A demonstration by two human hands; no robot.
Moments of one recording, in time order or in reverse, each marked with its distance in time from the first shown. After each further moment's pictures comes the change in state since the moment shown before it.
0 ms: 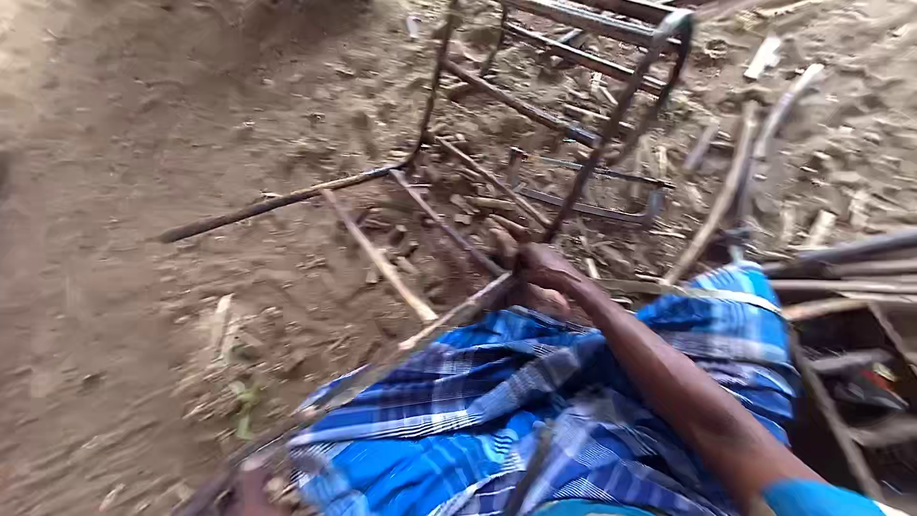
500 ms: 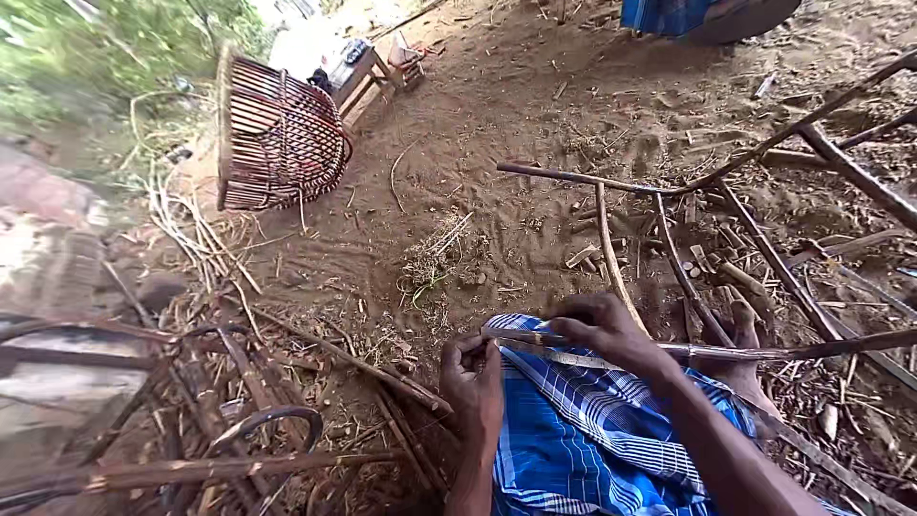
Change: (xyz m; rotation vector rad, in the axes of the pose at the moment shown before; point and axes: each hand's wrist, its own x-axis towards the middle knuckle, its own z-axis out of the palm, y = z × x) left_hand -0.008 -0.010 0.020 -0.144 0.247 -0.124; right_hand -0.013 -0.262 0.106 0.559 -0.401 -0.746
